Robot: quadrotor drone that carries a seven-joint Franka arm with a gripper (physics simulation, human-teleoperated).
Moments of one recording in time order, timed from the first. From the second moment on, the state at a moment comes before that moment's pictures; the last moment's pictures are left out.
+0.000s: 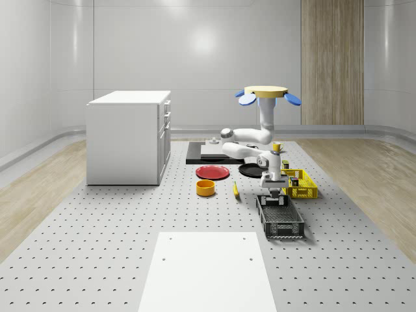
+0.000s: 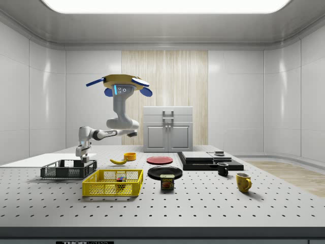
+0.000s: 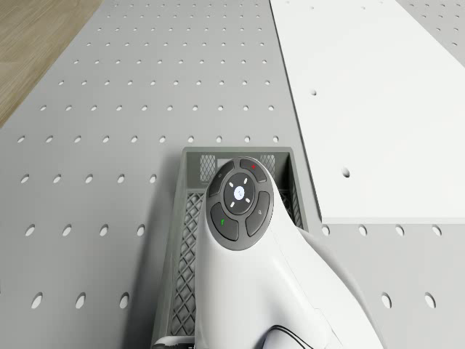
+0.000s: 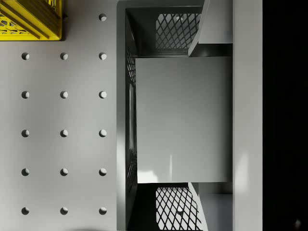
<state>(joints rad) -1.22 -1.49 1.21 -2.77 -1.94 1.62 1.66</state>
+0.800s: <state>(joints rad) -1.22 -1.49 1.20 -2.77 -1.94 1.63 1.66</state>
